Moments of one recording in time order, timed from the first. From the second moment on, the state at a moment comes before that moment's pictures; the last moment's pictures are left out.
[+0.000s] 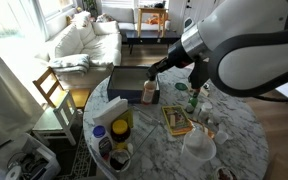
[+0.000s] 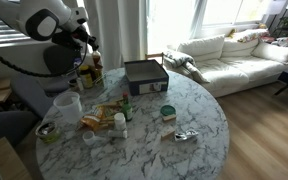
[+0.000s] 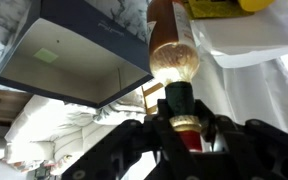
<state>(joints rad) 0.20 -0.05 0.02 -2.29 0.19 3.00 -0.07</state>
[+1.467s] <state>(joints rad) 0.10 0.01 0.04 -2.53 -0.21 3.16 0.28</state>
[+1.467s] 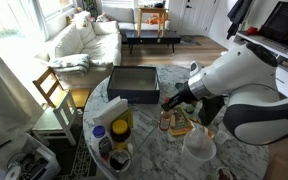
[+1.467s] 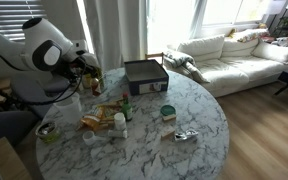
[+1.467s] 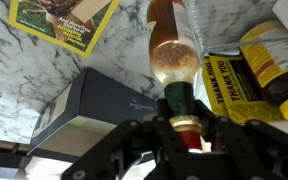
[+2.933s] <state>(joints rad) 0.20 0.08 -0.11 -2.52 -0.47 3.20 0.57</state>
